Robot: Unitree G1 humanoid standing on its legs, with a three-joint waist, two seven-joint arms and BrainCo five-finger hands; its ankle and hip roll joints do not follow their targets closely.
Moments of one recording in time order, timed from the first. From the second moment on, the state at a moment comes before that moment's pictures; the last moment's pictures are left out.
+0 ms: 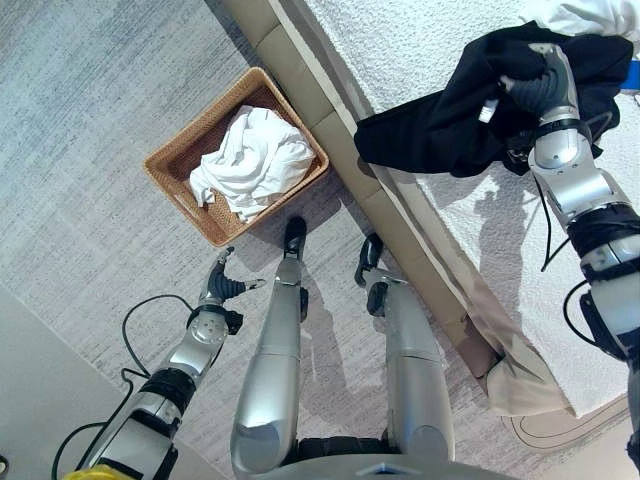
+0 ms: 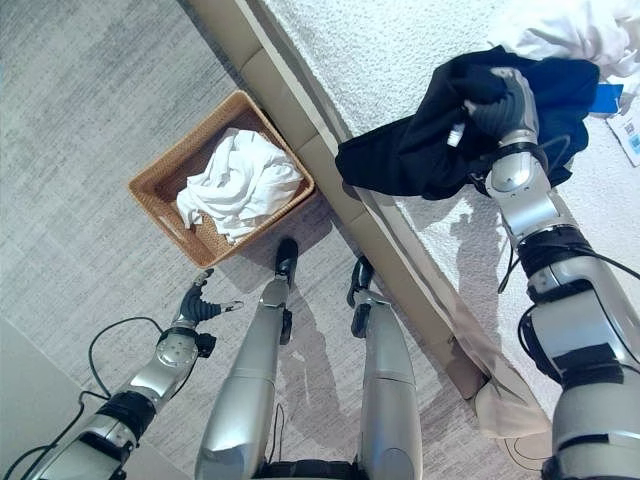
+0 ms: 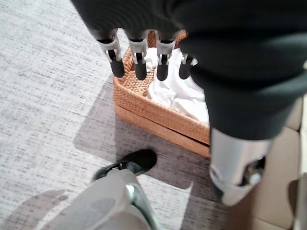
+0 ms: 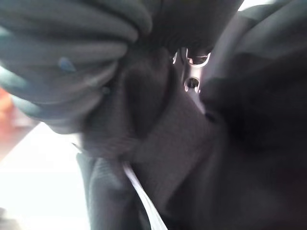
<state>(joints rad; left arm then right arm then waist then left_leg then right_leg) -0.32 0.46 -0.40 0.75 -0.09 -0.14 0.35 -1.02 -0.81 0.48 0.66 0.16 -0.11 -0.37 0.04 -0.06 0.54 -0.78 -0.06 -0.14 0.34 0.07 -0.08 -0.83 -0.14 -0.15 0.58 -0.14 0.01</state>
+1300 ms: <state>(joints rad) -0.86 0.36 -0.73 0.31 -0.45 -0.15 0.04 -0.87 -1.07 0.54 -0.07 0.49 -0.15 0.04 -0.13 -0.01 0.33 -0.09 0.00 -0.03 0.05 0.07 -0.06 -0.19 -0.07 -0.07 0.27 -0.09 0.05</state>
